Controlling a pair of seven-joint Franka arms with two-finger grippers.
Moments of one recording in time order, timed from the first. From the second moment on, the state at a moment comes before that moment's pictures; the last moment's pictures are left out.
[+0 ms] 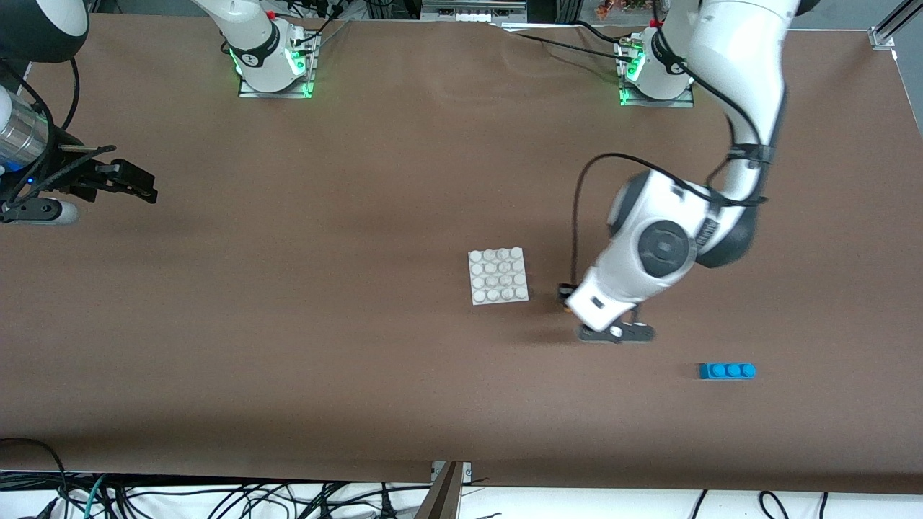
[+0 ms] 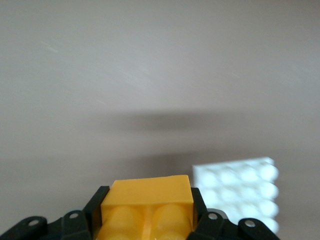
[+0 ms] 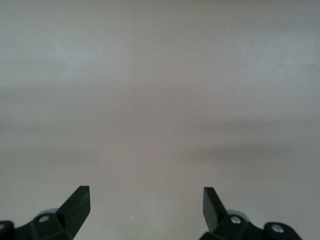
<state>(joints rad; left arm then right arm) -0.41 0.66 -0.05 -1.37 -0.04 2.00 -0.44 0.04 0.08 0.00 -1.60 -0.01 1.62 0.05</state>
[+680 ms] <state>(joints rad) -0.61 0.82 -0.04 -1.36 -0.04 2.12 -0.58 0.04 0.08 0.00 -1.60 -0.01 1.62 0.05</state>
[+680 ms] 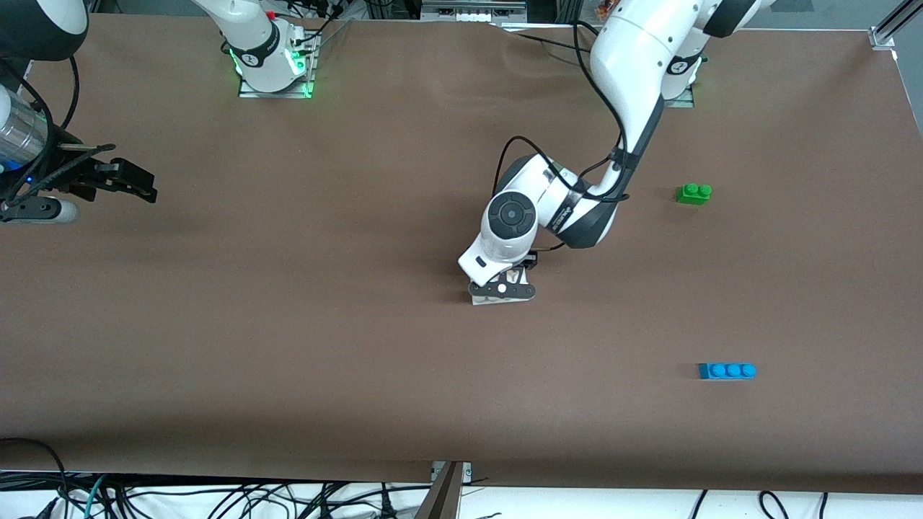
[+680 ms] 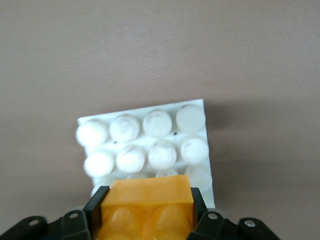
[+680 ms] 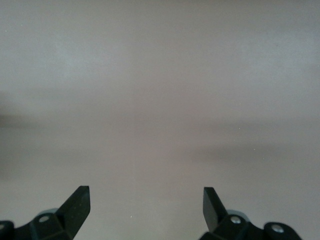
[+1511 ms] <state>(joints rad) -0.61 0.85 -0.04 -1.36 -0.04 2.12 -0.58 0.05 0.07 0.00 -1.58 -0.03 1.63 0.05</state>
